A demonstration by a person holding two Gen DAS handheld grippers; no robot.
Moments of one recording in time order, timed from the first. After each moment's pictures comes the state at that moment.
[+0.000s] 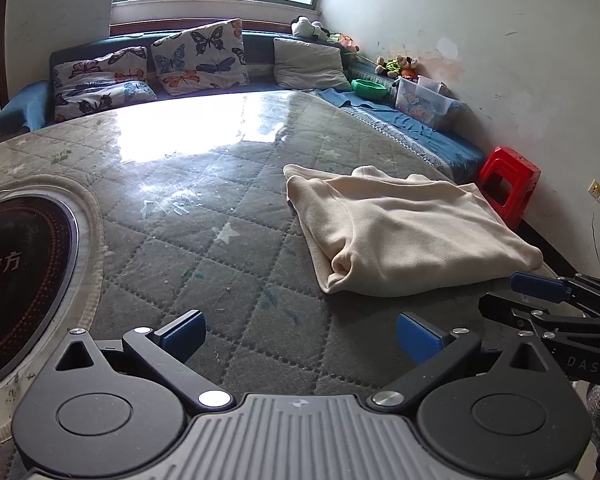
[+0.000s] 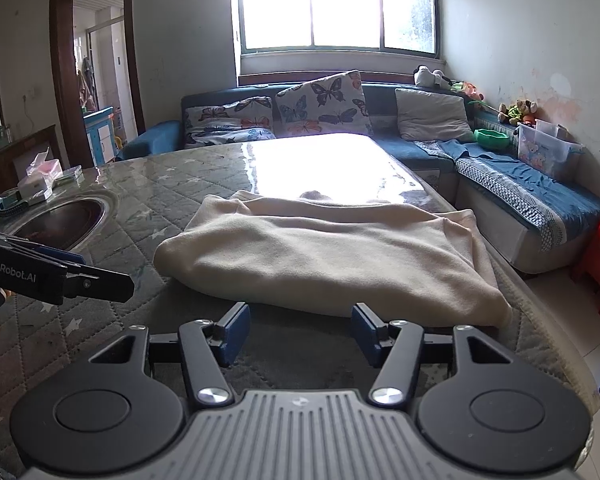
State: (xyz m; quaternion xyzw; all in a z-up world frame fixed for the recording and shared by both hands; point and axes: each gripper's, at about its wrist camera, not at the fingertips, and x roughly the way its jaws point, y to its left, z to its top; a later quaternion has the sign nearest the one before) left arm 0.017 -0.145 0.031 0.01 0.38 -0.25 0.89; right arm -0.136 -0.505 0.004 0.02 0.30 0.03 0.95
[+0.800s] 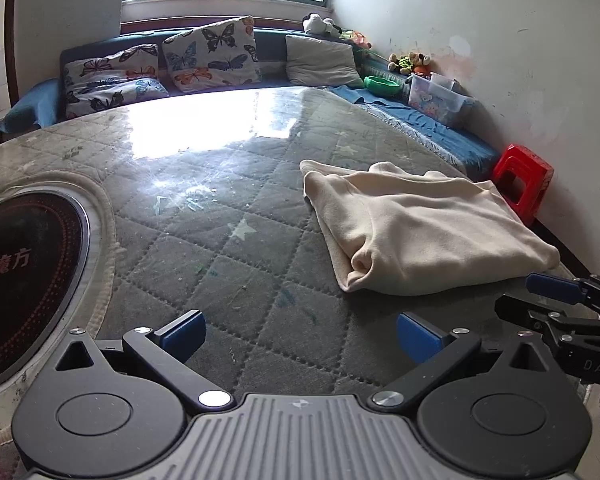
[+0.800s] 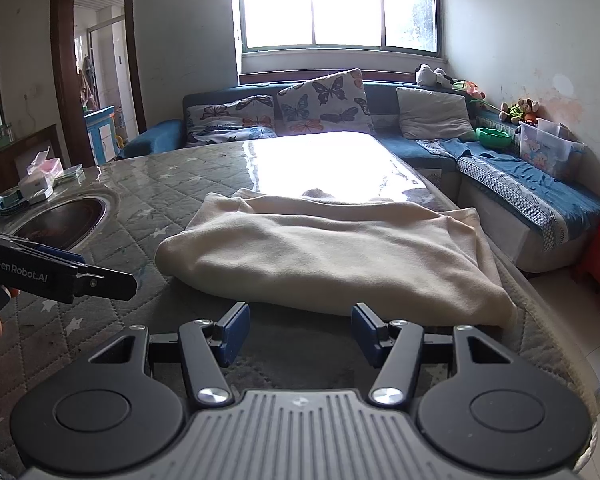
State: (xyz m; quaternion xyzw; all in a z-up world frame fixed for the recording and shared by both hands) left arm 0.022 -0.144 0.026 0.02 0.38 -0.24 0.90; right arm -0.134 -0.504 0.003 0.02 0.30 0.03 0.95
